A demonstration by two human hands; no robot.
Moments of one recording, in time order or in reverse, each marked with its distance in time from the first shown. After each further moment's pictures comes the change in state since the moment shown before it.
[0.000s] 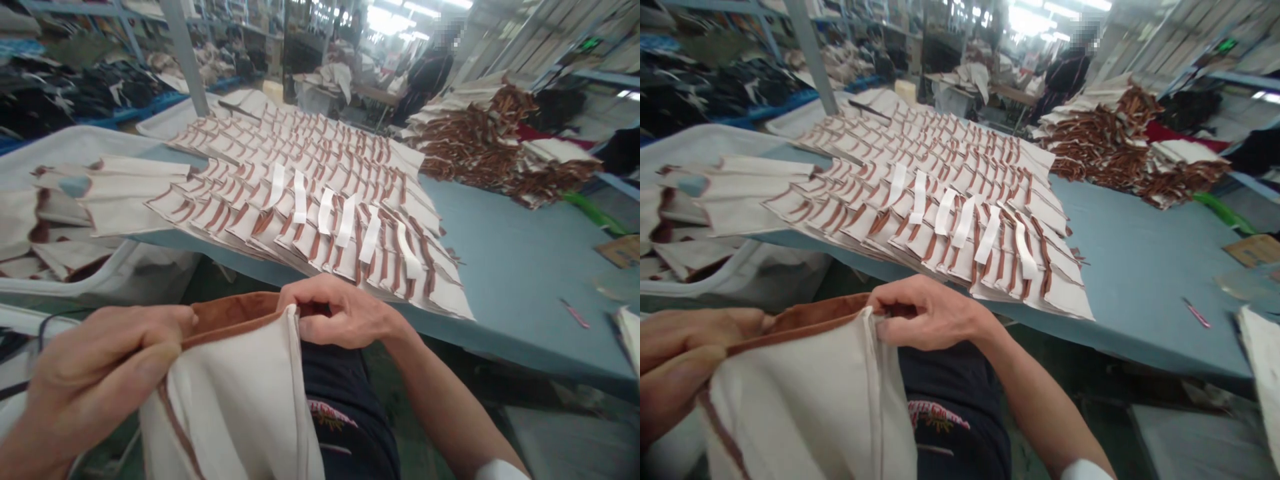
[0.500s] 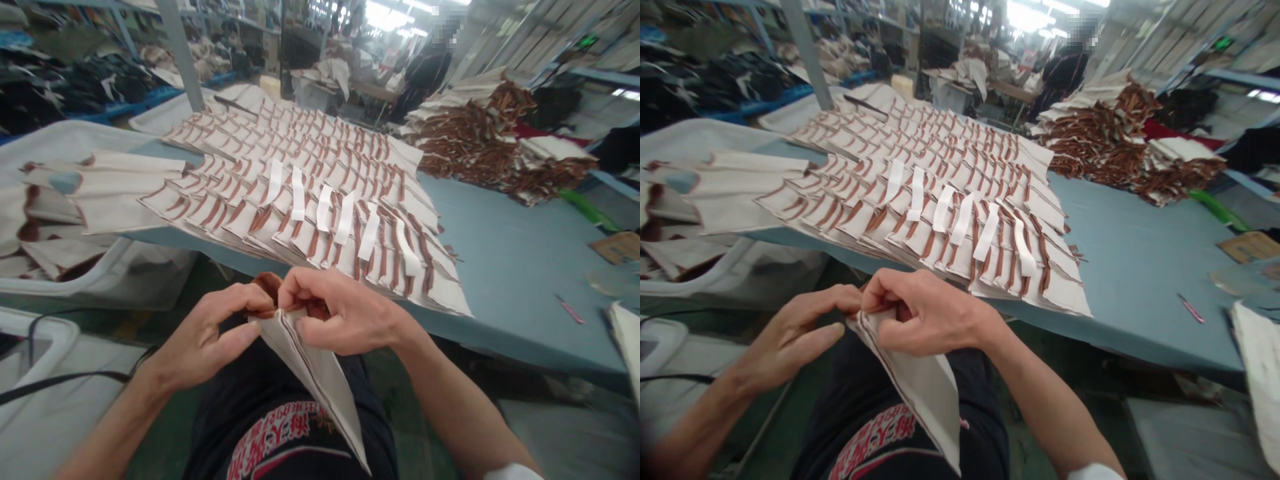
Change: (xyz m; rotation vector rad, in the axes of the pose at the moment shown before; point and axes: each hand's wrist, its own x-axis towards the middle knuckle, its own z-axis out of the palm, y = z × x) left_hand 0.072 0.026 0.061 -0.452 -0.199 0.075; right_hand -0.008 -0.015 0.006 -0.163 0.148 0.018
